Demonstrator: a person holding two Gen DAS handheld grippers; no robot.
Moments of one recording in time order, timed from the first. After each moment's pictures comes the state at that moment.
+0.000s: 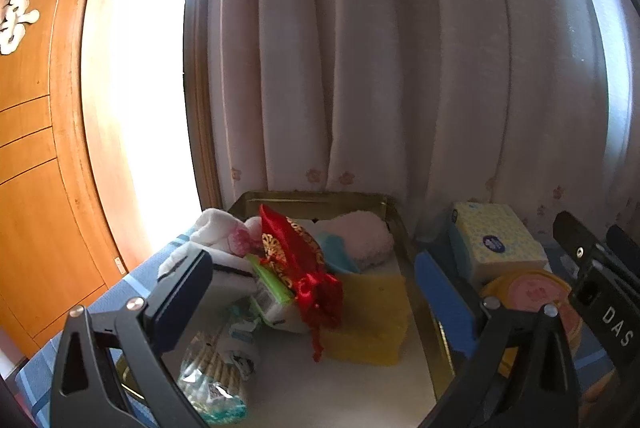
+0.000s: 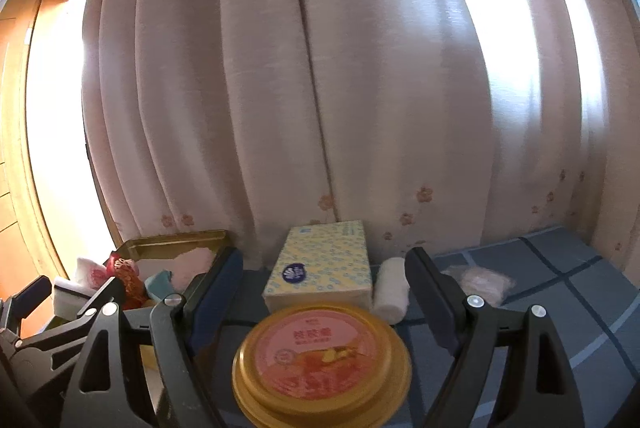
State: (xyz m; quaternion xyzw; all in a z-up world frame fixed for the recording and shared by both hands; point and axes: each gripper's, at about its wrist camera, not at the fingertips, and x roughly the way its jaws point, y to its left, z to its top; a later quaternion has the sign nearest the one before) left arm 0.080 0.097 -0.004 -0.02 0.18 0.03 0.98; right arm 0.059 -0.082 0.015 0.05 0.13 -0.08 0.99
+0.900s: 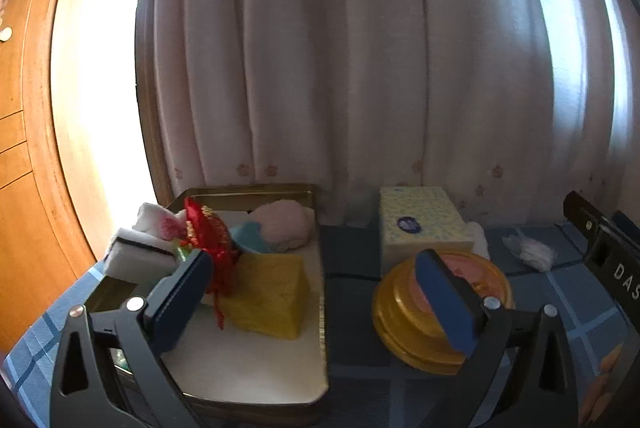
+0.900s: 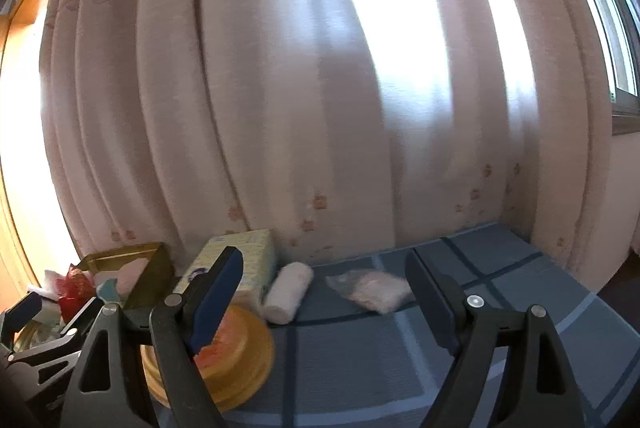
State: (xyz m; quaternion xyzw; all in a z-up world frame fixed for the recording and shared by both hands) left arm 0.059 0.031 -0.001 0.00 0.19 -0.03 0.98; right arm 0.023 -0.160 0.017 0.07 0.12 -0.15 0.98
